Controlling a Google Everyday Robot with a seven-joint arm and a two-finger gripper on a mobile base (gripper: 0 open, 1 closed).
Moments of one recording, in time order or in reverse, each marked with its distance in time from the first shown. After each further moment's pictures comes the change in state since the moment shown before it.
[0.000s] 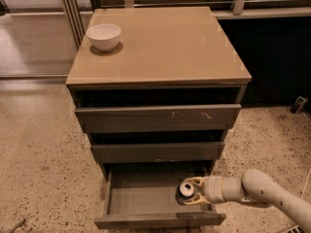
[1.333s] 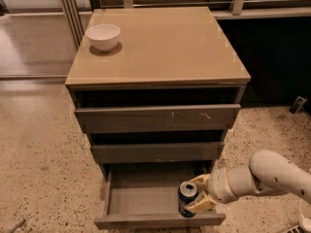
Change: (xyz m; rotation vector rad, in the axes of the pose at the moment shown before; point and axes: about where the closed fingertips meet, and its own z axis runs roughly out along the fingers) arm -0.112 0.038 -0.073 -0.165 0.137 0.235
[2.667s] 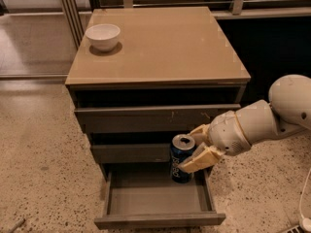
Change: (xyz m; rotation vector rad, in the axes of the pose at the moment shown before) arm -0.191 0.002 -0.122 -0.053 -0.043 -0.002
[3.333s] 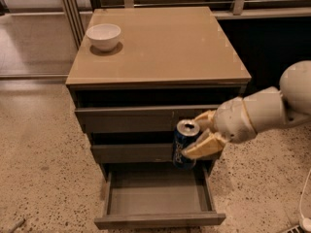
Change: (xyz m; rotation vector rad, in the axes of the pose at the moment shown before) arm -0.024 -0.024 -0.026 0.069 -0.034 -0.031
